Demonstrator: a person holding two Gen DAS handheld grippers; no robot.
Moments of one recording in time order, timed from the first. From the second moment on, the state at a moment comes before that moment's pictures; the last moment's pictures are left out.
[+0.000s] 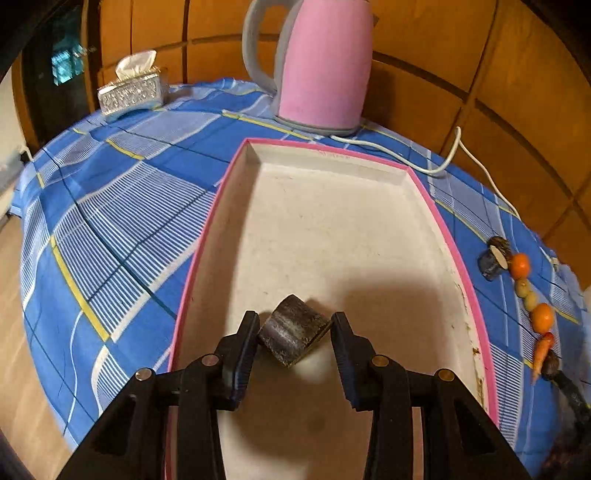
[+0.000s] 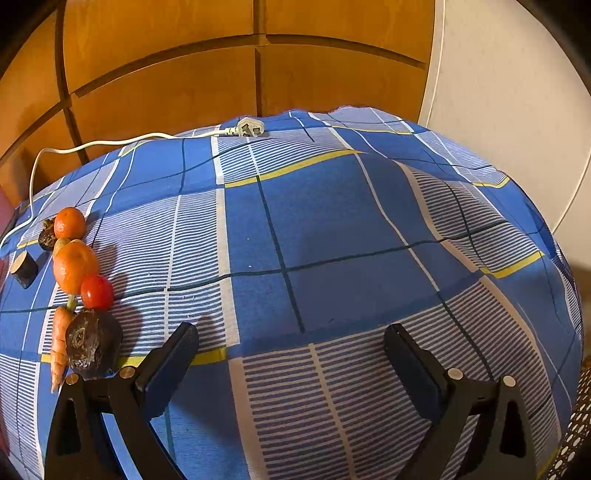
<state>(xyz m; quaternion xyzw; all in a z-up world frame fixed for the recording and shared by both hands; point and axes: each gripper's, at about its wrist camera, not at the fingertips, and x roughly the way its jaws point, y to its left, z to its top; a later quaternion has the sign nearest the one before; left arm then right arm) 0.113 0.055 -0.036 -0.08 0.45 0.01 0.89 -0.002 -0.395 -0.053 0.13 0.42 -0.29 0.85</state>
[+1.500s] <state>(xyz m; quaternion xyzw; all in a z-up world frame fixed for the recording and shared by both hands) 0.031 0.104 -0.017 -0.18 0.39 0.06 0.90 0.011 -0.323 -0.015 0.10 0.42 -0.10 0.90</state>
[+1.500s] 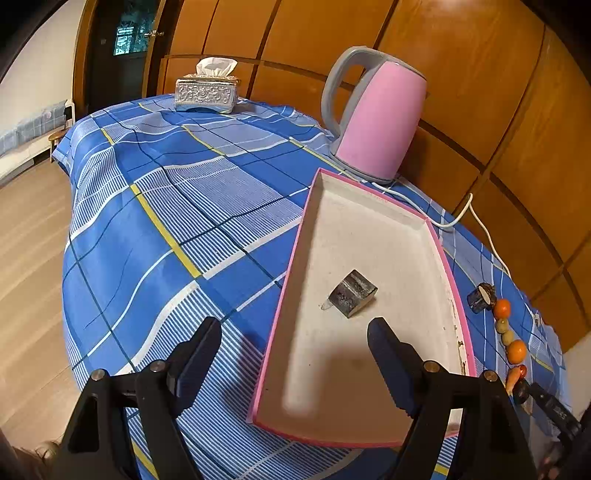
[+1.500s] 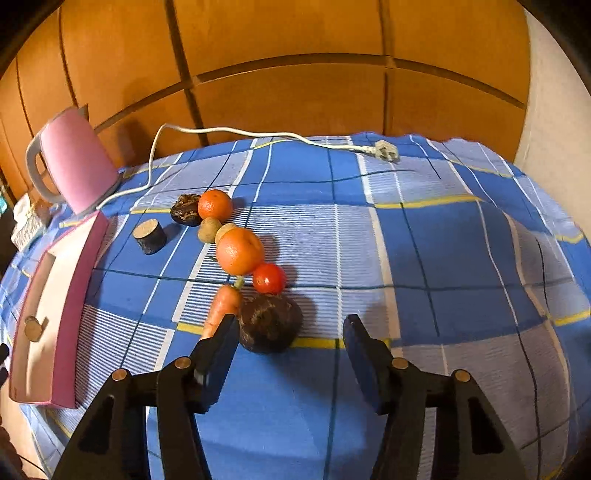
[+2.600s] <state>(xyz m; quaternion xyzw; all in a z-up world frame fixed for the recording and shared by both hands) 0.026 0.101 -0.022 -0.18 0.39 0.06 0.90 0.000 -0.308 -0.013 0.13 0.40 -0.08 0.90</state>
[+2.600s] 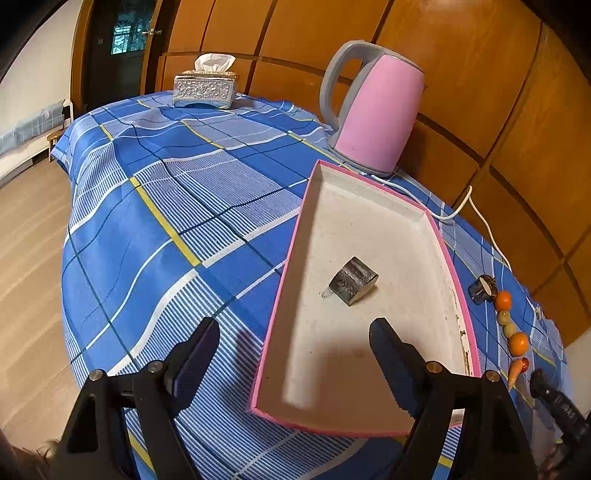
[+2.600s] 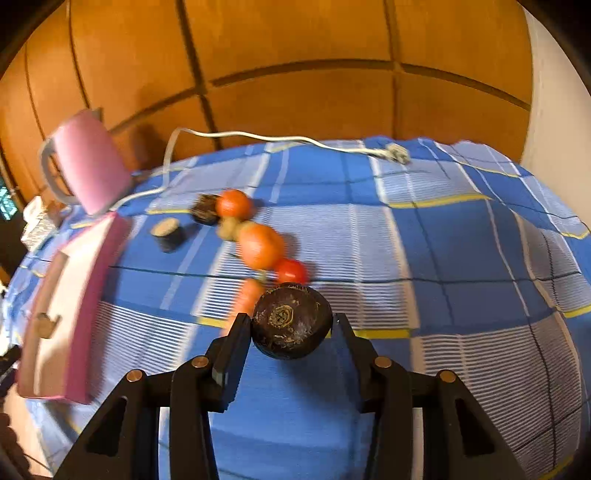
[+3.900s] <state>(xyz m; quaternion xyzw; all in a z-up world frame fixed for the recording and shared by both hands) 0.024 0.105 -0.036 -0.18 0.41 0.05 0.89 0.170 -0.099 -0.003 0.04 0.45 0.13 0.88</state>
